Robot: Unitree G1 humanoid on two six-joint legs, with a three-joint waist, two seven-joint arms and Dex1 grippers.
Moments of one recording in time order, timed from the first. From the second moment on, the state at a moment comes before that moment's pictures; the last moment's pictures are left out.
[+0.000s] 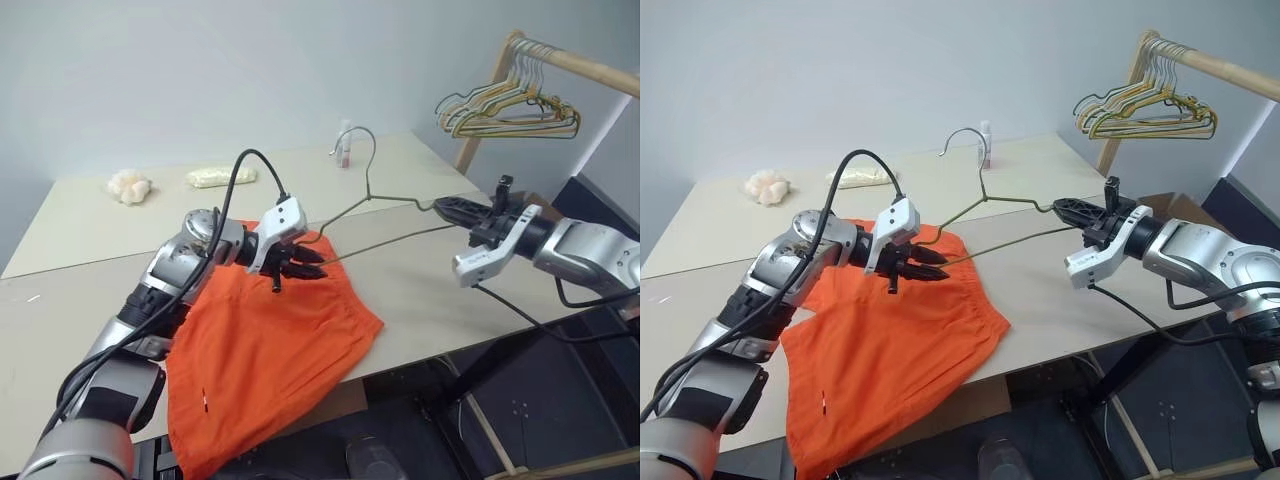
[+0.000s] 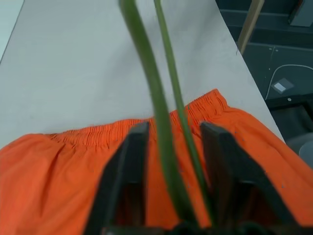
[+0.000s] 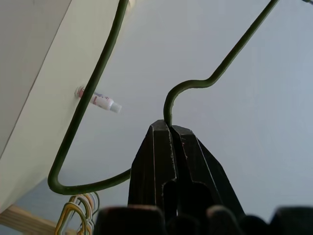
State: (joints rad) left arm -0.82 0.57 -0.34 0.18 -0.27 0.55 -1.18; right arm -0.65 -1.08 0.26 0.26 -0.86 -0.76 0.02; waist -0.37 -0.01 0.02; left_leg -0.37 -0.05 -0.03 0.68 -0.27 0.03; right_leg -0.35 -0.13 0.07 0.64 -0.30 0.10
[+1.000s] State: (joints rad) left arm -0.73 0.65 -0.32 0.08 -0.15 0.39 -1.17; right arm -0.93 -0.96 0.46 0.24 0.10 0.29 1.35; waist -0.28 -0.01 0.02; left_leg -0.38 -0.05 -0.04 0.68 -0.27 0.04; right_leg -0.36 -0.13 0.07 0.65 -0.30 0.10
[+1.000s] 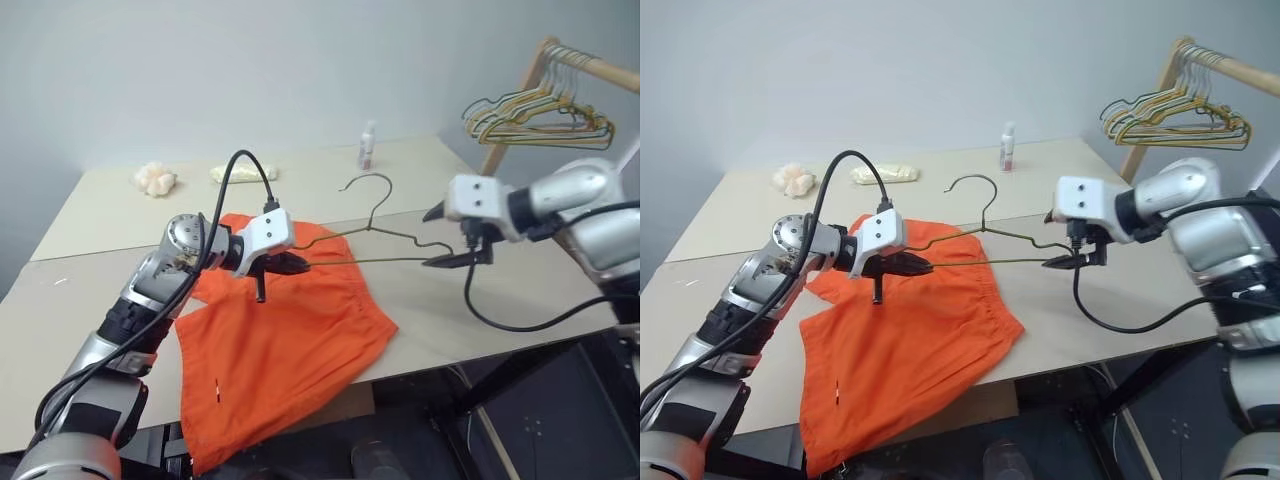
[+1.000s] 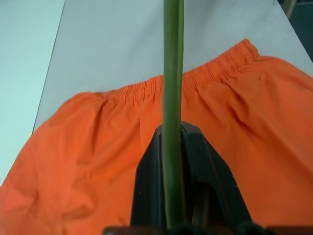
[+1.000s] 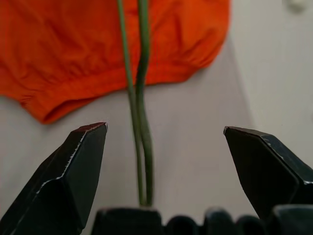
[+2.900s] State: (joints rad) left arm -0.29 0.66 0.03 -0.25 -0.45 0.35 -1.08; right arm -0.45 -1.07 0.21 0.23 0.48 1.30 1.35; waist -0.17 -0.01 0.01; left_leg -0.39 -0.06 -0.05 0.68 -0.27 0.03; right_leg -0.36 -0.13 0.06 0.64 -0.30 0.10
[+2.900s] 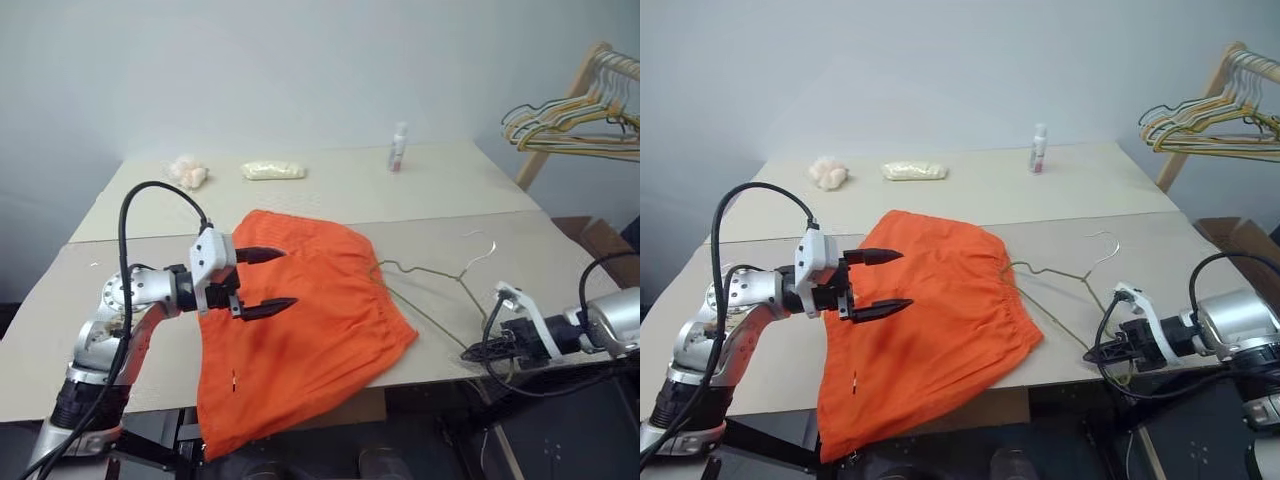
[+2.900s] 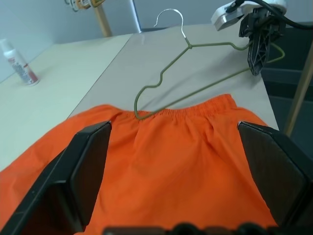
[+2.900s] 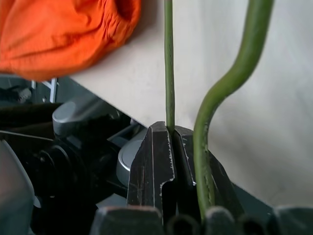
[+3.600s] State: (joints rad) left arm -0.26 0.69 0.04 -0.30 -0.48 0.35 -1.05; right arm -0.33 -1.11 0.10 0.28 0.56 1.36 1.29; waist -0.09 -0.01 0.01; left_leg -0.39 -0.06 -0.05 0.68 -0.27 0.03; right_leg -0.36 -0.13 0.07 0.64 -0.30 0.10
